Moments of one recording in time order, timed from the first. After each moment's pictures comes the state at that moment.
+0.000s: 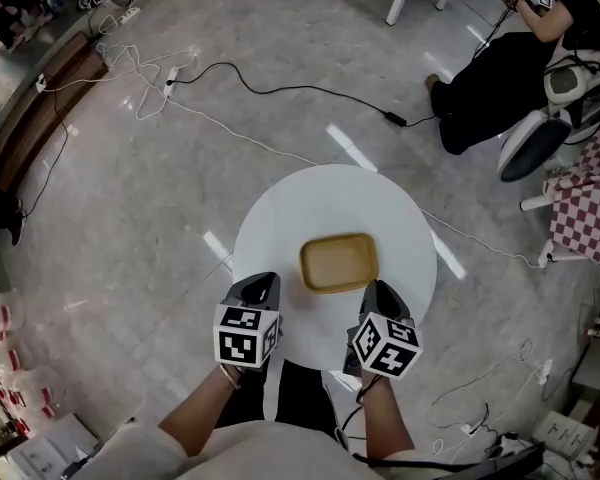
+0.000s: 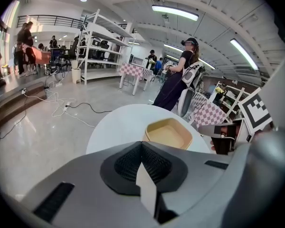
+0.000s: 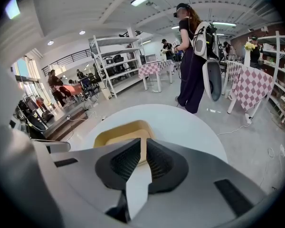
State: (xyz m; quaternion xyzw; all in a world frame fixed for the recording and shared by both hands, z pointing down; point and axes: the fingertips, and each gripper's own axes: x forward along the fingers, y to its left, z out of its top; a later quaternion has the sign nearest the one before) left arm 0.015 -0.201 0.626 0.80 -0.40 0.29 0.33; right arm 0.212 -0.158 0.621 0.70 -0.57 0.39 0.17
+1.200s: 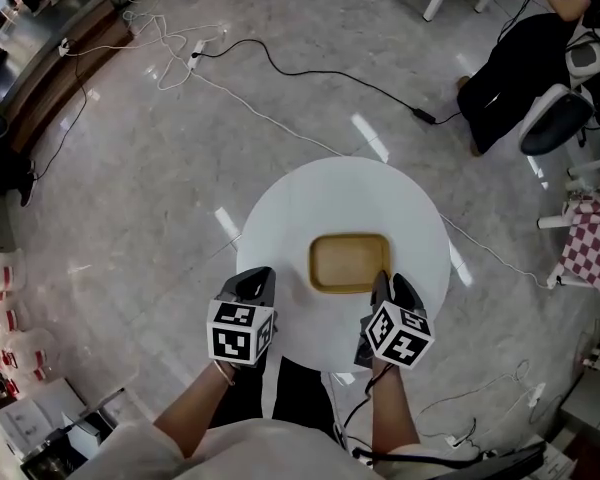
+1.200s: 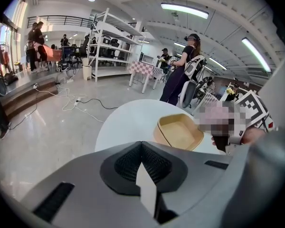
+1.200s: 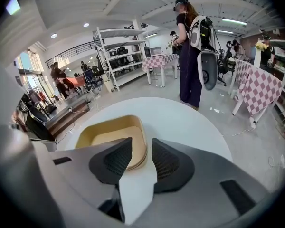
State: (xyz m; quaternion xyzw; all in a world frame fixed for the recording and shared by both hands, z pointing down) left arm -0.007 -0.195 0.644 0.77 -0.45 0.29 0.35; right arm 0.232 -0.179 0.656 0.67 -0.59 0.40 0.21
